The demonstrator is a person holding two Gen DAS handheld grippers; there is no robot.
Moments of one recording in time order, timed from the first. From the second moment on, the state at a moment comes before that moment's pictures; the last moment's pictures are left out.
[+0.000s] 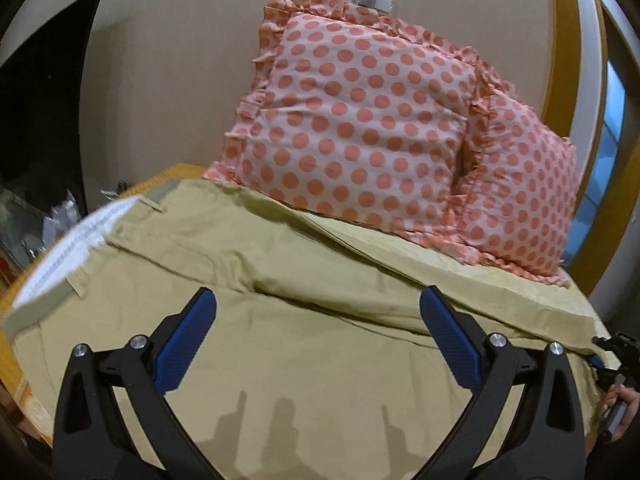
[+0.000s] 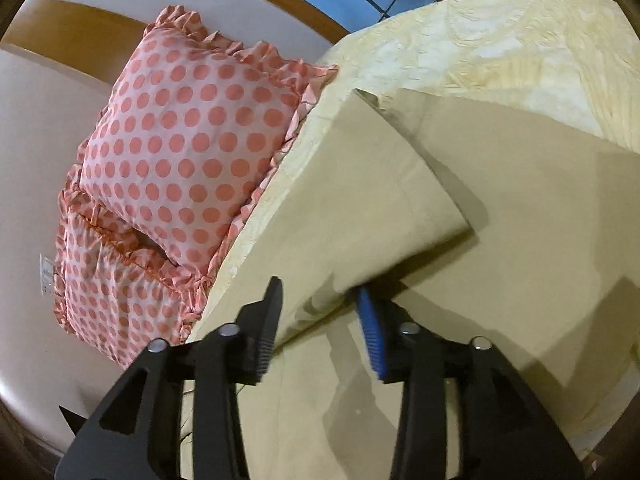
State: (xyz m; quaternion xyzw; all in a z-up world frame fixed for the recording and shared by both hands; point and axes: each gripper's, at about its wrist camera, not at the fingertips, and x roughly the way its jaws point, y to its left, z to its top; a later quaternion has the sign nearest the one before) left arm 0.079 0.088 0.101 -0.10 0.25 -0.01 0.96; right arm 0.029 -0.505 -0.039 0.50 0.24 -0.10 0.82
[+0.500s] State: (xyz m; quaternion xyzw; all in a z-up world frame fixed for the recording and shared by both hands) left arm 0.280 0.120 0.054 -0.20 0.44 0.03 0.88; right arm 0.009 -0.509 -0.015 0.48 0.14 -0.03 0.87
